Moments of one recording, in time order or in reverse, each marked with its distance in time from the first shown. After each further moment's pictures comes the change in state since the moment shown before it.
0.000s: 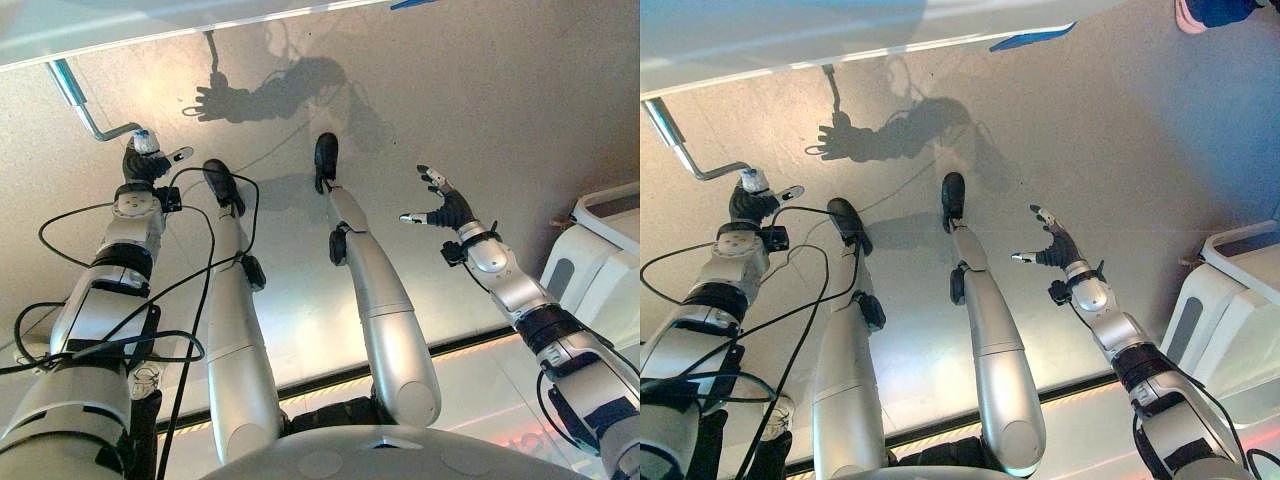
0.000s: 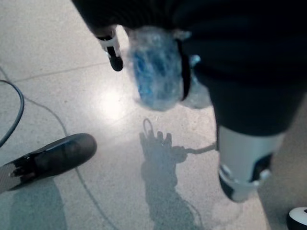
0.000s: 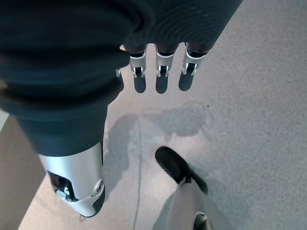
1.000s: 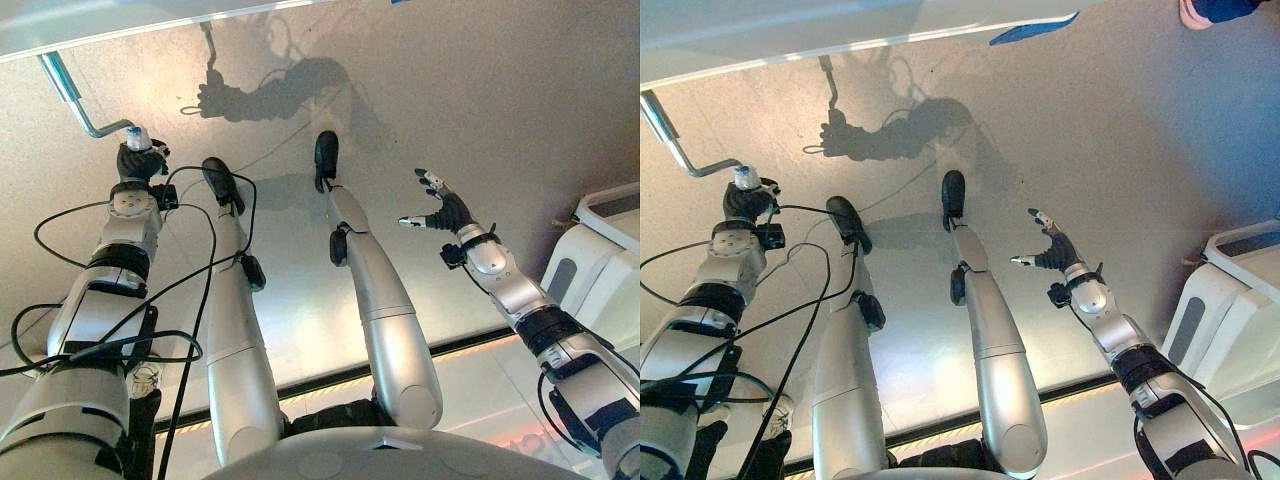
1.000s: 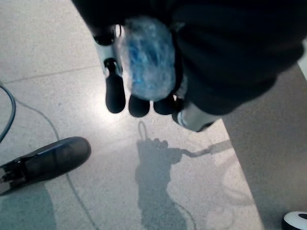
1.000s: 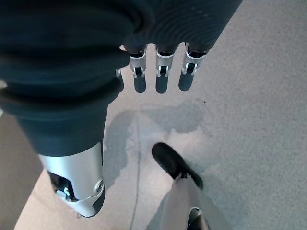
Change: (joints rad) left arm -0.001 0.009 0.008 -0.014 0.000 -0.016 0.008; right arm 0.000 0.000 -0.001 0.001 -0.001 0.000 0.005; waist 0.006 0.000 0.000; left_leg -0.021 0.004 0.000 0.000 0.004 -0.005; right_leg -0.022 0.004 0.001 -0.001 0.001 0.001
